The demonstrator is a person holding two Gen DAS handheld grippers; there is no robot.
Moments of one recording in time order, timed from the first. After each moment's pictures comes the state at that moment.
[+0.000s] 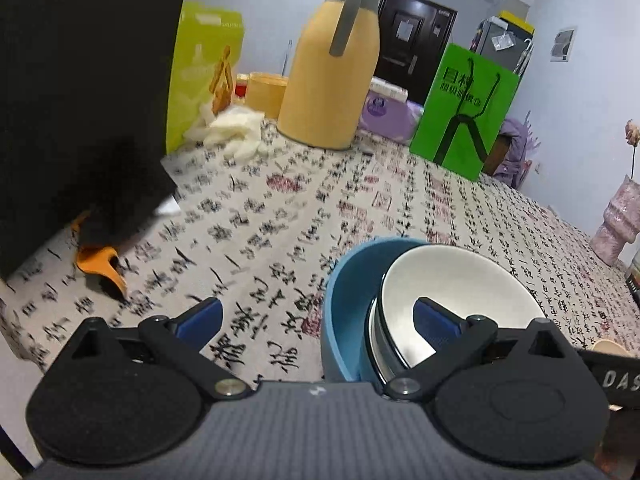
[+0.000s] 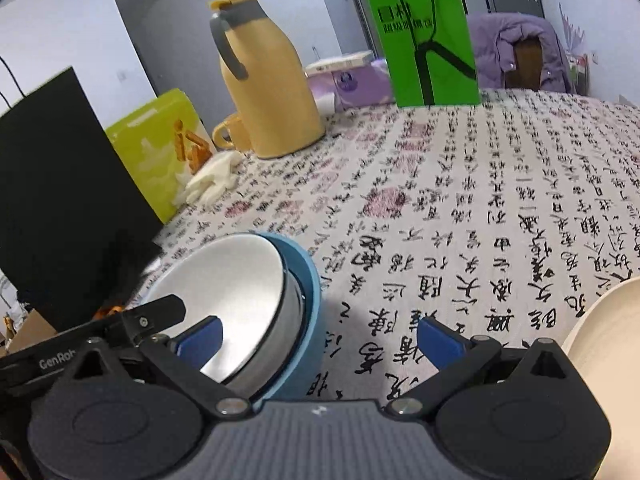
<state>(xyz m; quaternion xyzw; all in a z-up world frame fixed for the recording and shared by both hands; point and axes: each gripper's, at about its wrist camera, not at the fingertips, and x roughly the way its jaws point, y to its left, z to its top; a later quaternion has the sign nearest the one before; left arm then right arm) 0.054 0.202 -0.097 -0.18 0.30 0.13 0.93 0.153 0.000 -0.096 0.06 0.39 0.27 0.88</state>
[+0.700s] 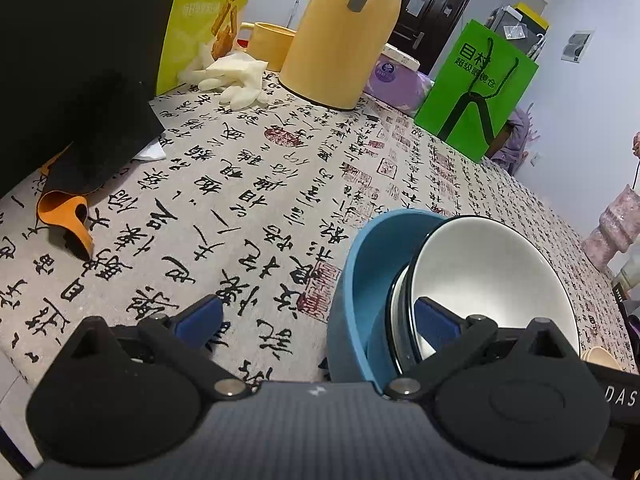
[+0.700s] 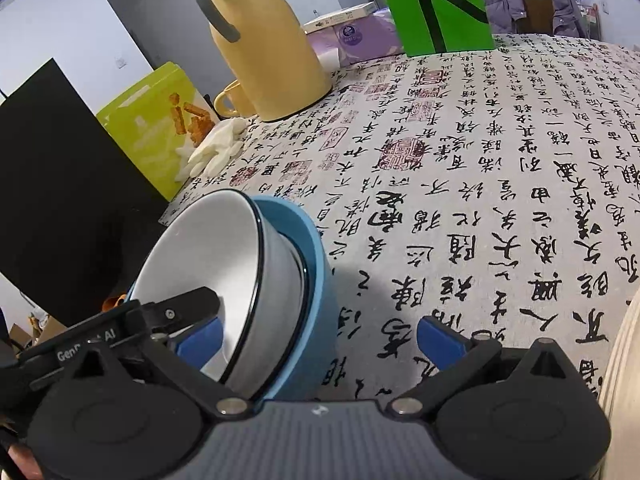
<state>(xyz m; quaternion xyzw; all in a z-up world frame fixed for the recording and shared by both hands) 0.073 0.218 -0.123 -0.24 0.34 0.11 0.90 0.171 0.009 -0.119 0.10 0.44 0.30 0.84</state>
